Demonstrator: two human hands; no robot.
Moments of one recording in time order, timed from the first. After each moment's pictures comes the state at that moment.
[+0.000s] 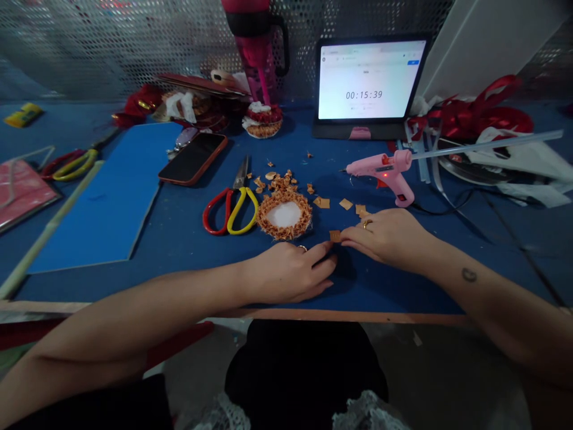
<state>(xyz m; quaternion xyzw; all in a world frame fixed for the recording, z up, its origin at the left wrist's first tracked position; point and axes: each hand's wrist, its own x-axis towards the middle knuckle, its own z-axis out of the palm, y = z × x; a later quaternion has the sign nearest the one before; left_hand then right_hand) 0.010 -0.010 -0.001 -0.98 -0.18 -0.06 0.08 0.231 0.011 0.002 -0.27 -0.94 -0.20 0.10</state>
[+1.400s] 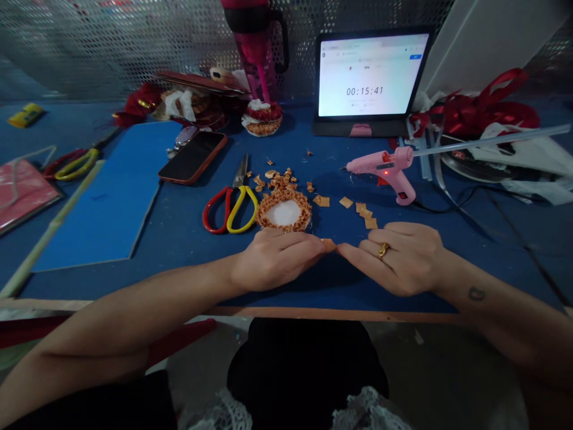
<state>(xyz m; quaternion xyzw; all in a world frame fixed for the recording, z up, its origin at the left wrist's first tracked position) 0.001 -0.001 -0.006 -0.90 -0.21 -0.37 0.07 0.225 -0.011 0.021 -0.14 -0.92 -0.28 0.24</state>
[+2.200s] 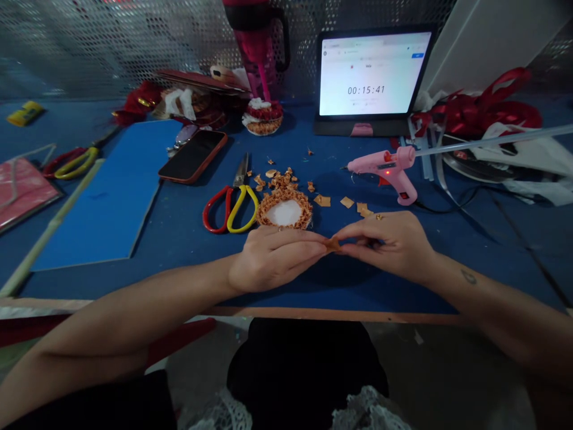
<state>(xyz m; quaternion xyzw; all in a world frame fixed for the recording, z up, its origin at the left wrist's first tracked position) -0.001 -0.006 0.008 -0.91 -0.23 -0.35 0.03 0.220 -0.002 0.009 -0.36 -0.88 0.10 0.29</state>
